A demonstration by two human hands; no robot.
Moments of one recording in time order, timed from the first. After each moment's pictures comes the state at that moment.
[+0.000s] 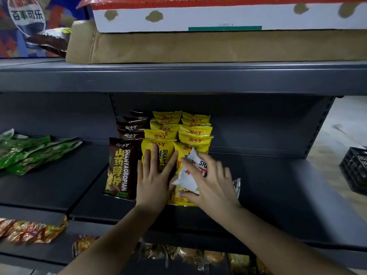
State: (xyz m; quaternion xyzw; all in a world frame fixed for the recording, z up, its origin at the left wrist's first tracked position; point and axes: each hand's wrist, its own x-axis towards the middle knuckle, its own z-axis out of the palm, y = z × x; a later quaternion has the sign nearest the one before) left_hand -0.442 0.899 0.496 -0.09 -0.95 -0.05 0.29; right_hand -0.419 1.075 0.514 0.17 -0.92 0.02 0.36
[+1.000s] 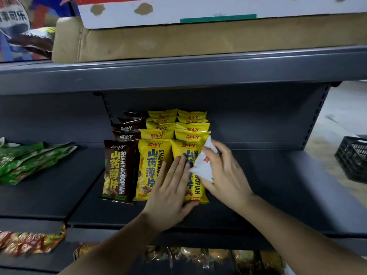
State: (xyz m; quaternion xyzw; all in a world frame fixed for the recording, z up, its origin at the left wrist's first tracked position) left_hand -0.424 0.913 0.486 -0.30 -0.89 0.06 0.33; right_hand -0.433 1.103 0.518 0.20 -0.89 0.13 0.40
